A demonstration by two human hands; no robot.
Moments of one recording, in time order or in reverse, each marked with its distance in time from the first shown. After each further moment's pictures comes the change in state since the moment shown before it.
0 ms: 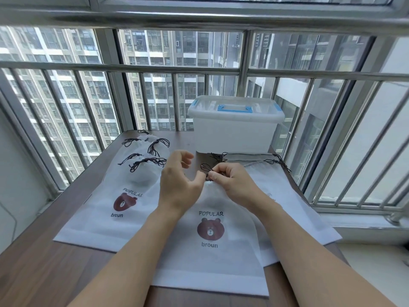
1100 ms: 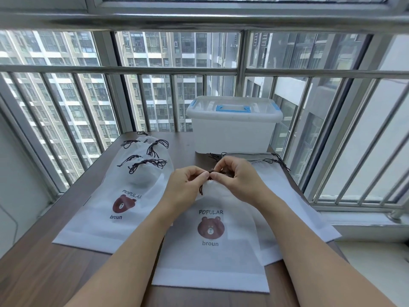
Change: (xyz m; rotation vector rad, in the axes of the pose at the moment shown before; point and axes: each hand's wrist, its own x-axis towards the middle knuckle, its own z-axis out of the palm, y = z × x) left_hand 0.002 0.001 0.001 -0.259 -0.400 -0.273; right_hand 0.000 -0.001 -0.015 -0.149 0.039 -0.138
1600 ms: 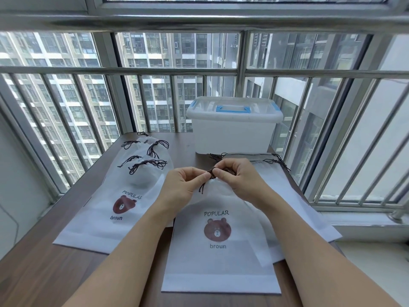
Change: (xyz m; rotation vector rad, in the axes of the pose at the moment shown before) left_hand -0.003 0.002 -0.005 -0.315 -0.075 -0.103; right_hand -0.001 -0.004 -0.002 0.212 -0.057 0.065
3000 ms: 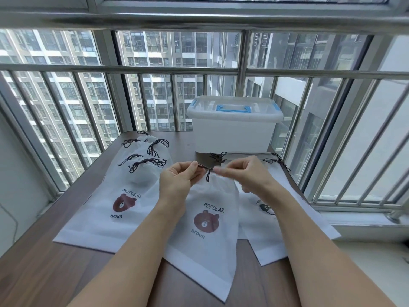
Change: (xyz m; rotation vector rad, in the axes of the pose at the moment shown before) left_hand 0.006 0.001 0.012 -0.359 0.337 -0.030; right_hand -0.010 -0.026 -0.019 -0.036 0.030 0.264
